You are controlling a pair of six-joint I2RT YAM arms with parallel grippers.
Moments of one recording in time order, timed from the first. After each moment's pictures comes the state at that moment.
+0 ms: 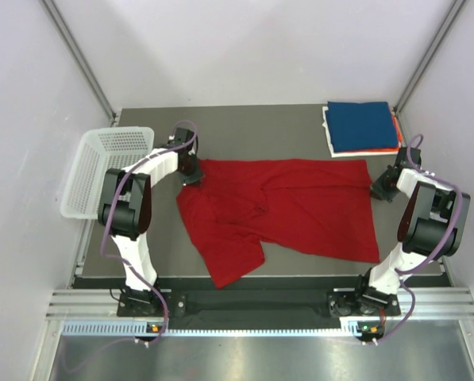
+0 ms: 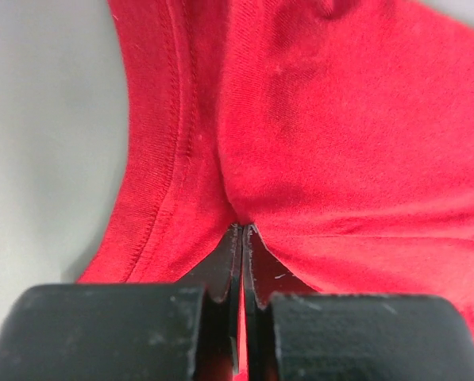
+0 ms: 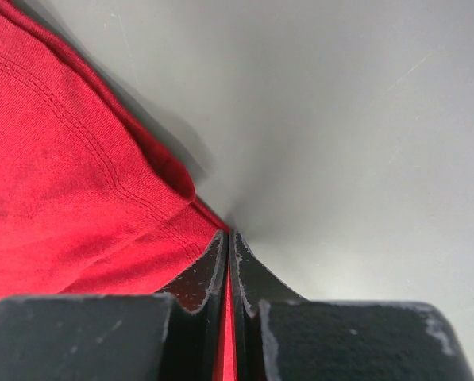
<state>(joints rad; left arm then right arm) -0.22 1.94 1.34 -0.54 0.03 -0.52 -0.34 1.72 0.99 -0.35 -0.06 0.48</state>
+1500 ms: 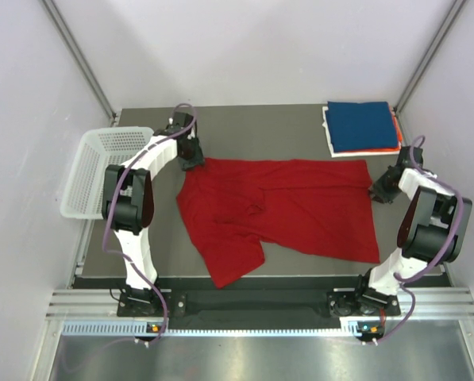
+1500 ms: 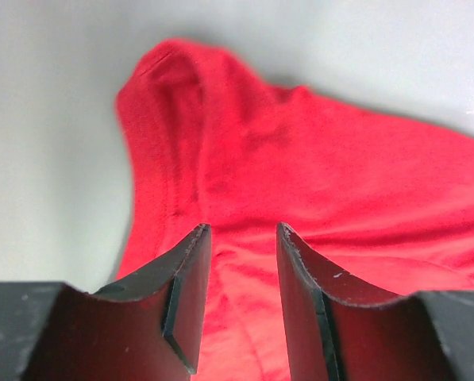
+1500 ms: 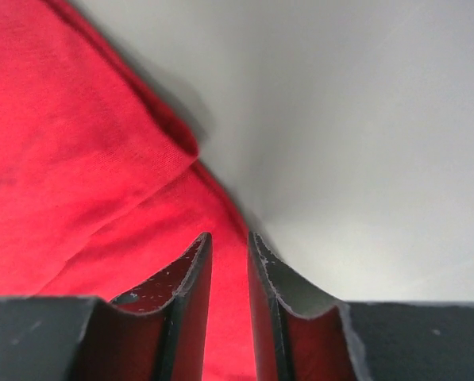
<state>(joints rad) -0.21 2.01 1.56 -0.62 0.00 -0.45 -0.34 1.67 1.00 -0.44 -0.08 0.49</state>
